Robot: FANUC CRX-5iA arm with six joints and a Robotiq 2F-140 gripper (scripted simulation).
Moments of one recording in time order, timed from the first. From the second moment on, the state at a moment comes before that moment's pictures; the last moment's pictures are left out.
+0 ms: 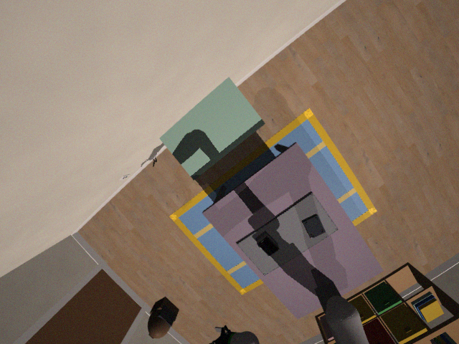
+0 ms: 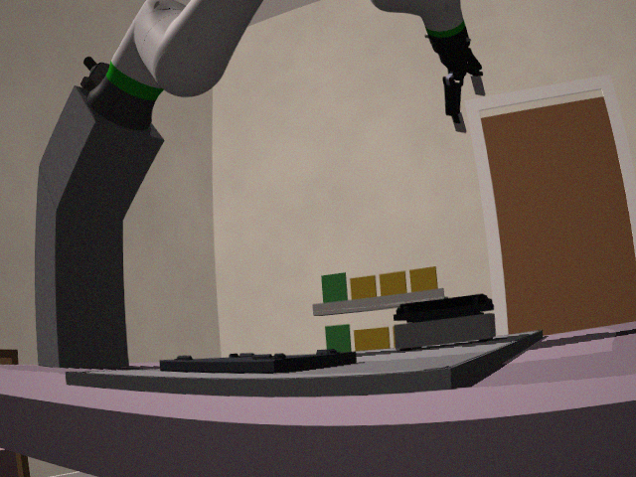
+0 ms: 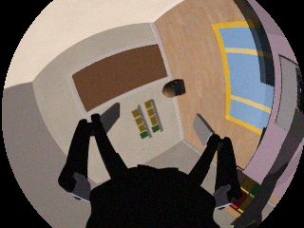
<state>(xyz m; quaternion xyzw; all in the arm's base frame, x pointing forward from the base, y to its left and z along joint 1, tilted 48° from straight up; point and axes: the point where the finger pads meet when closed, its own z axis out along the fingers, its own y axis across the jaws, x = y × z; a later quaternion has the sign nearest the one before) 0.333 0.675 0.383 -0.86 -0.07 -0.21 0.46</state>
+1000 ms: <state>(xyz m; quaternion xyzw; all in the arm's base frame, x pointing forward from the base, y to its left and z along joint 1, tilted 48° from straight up) 0.429 0.605 0.323 -0.89 -0.07 -0.26 0.37</state>
